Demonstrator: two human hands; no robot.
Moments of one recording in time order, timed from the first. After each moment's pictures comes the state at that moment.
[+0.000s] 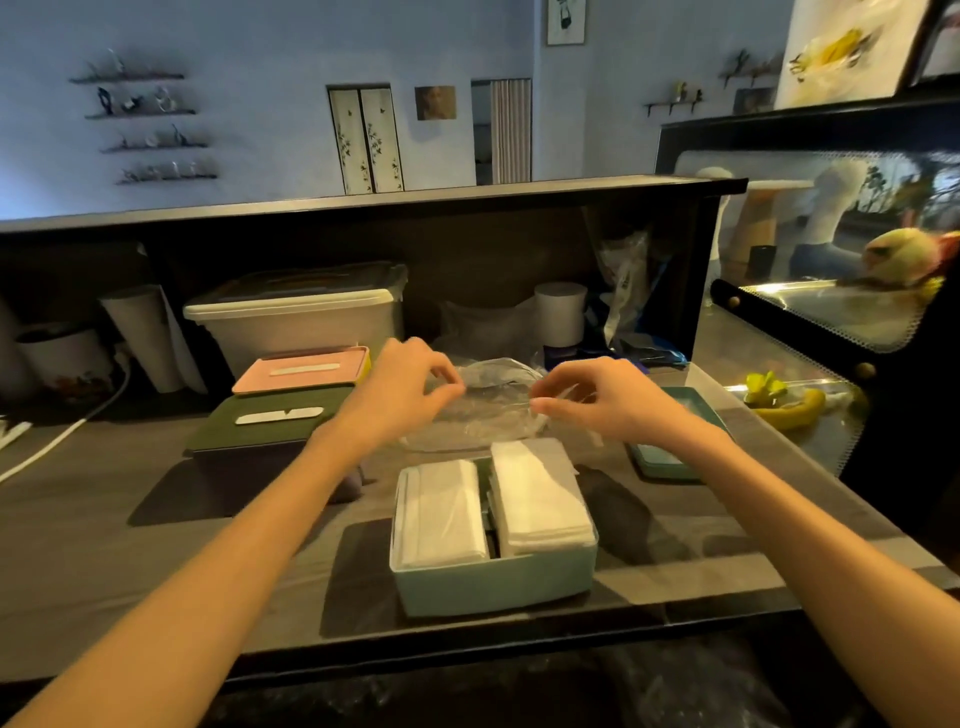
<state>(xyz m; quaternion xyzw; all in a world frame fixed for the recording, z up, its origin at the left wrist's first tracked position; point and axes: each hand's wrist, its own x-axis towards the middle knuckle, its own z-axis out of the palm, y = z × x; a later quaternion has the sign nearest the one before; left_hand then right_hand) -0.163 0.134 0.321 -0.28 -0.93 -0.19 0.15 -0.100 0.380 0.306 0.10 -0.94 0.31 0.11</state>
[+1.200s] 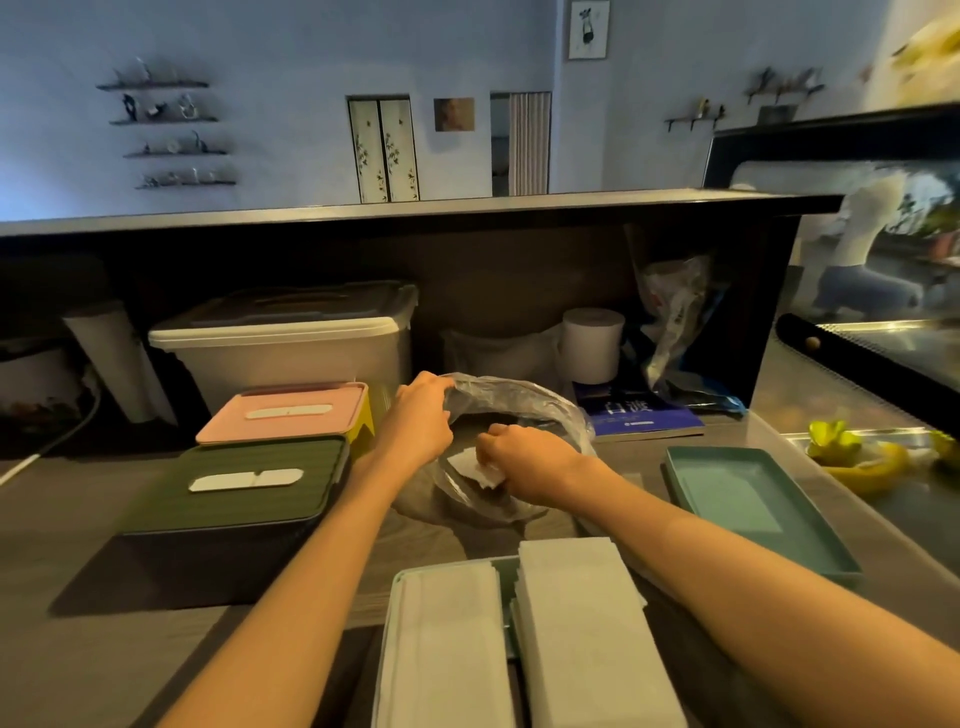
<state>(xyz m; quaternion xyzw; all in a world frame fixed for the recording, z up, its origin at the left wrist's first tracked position) -0.288 0.161 0.276 -0.14 -0.95 -0.24 0.11 -0.257 0.319 0.242 0.18 -0.98 0.02 0.03</state>
